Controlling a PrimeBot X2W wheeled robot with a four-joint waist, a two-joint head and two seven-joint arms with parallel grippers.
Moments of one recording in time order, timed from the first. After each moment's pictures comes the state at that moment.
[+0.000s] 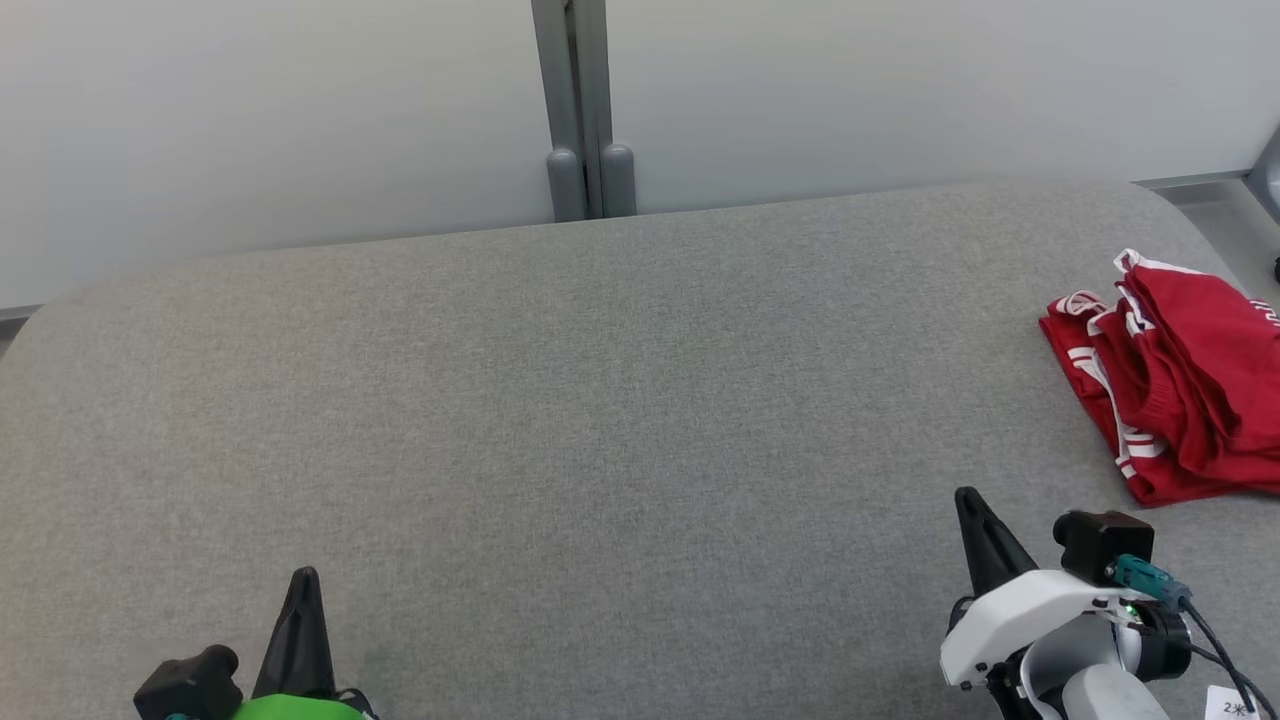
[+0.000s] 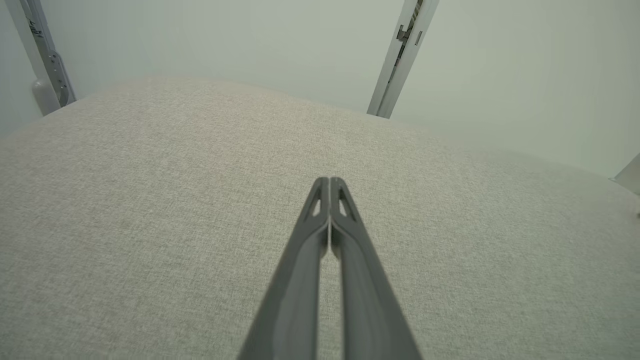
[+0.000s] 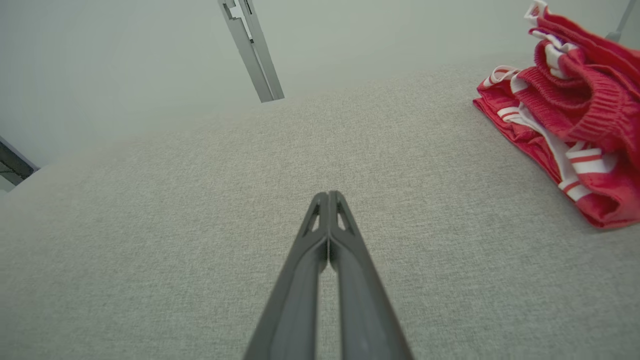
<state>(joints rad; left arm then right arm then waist) 0.05 0.04 0.03 0.30 -0.34 -0.10 -0.23 -0.09 -0.05 0.03 0.37 0.27 0.13 -0.10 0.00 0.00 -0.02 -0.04</state>
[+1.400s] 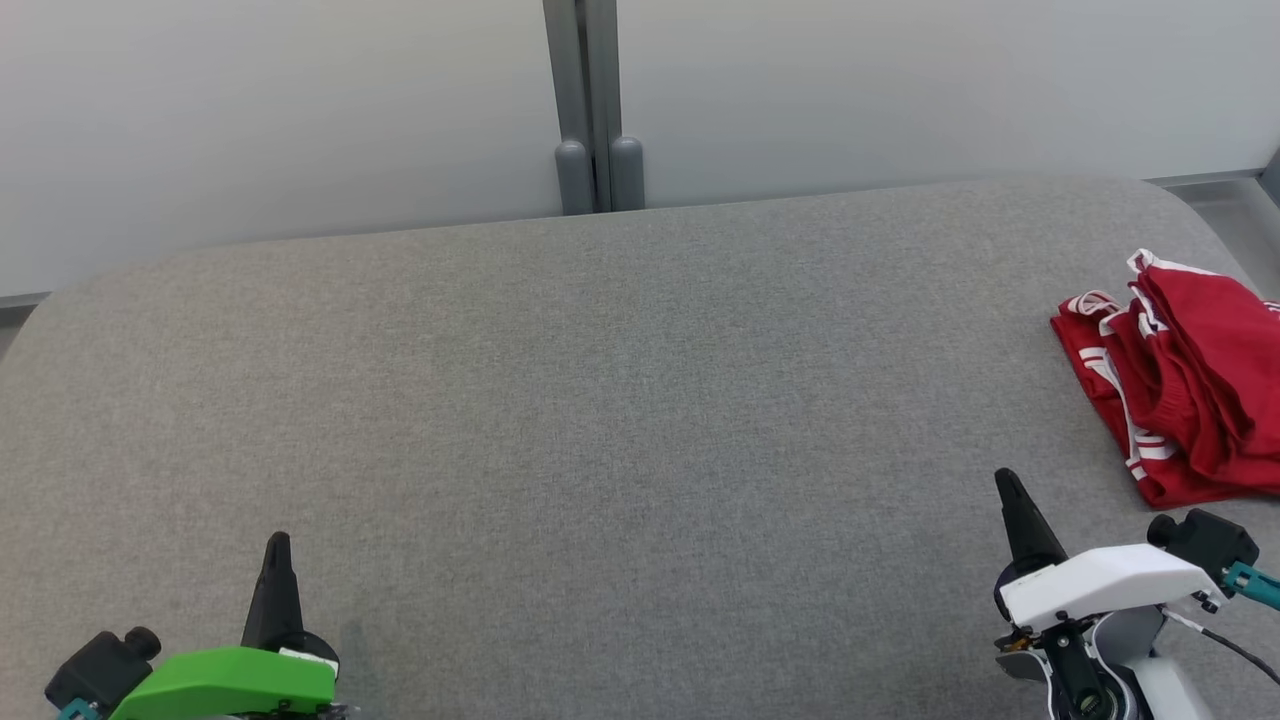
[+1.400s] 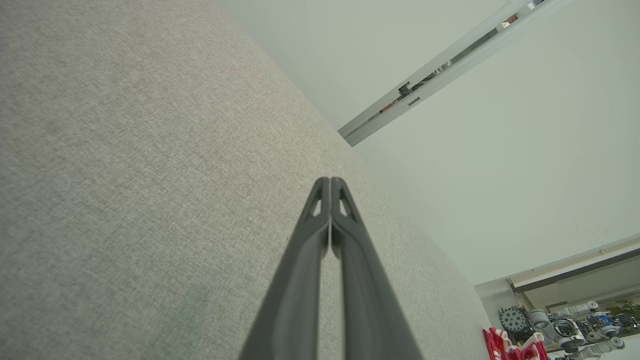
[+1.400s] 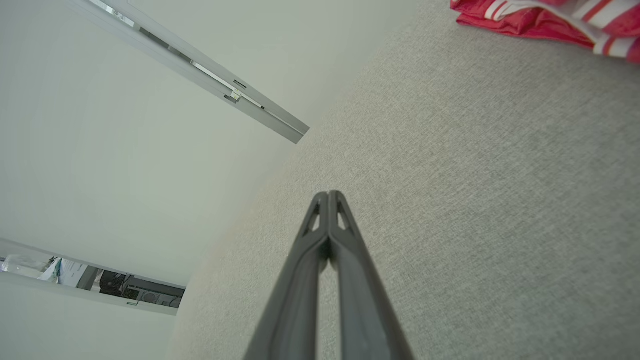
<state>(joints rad) -0.01 0.04 0.06 0.27 -0.95 -0.11 -0.07 -0.09 -0.05 -0.03 0.31 0.91 0.13 0.00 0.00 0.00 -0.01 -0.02</state>
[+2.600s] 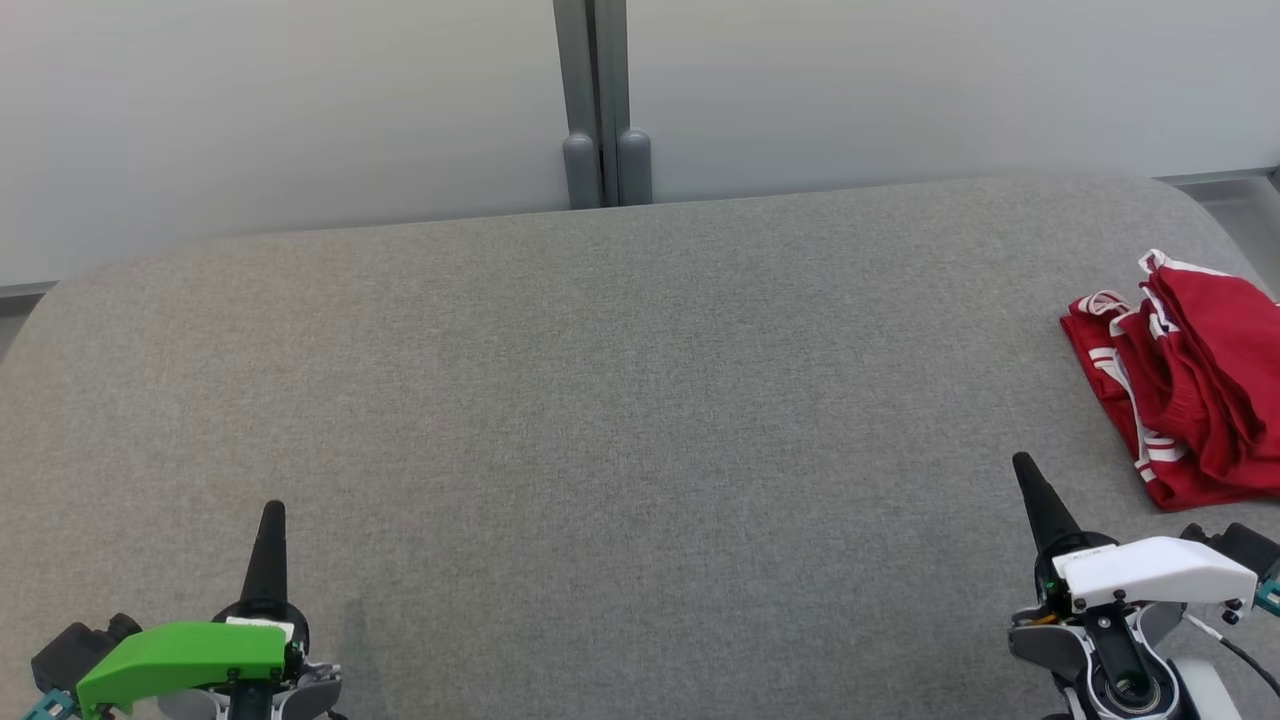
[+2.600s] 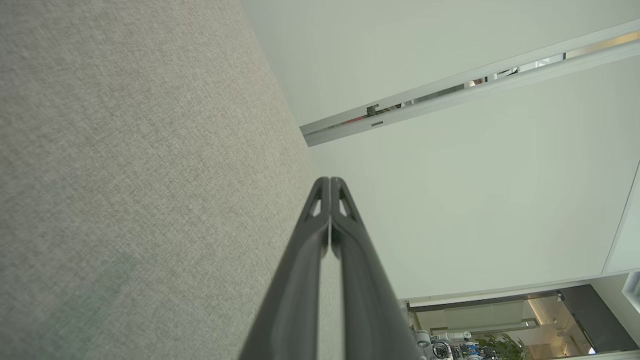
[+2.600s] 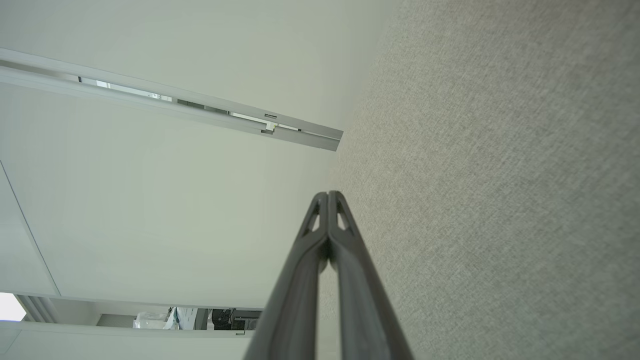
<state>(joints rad) -0.06 0.04 0.09 0.26 -1.31 -0.12 0.03 -0.10 -0.05 -0.08 0.28 1.29 0.13 0.06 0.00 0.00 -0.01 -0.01</state>
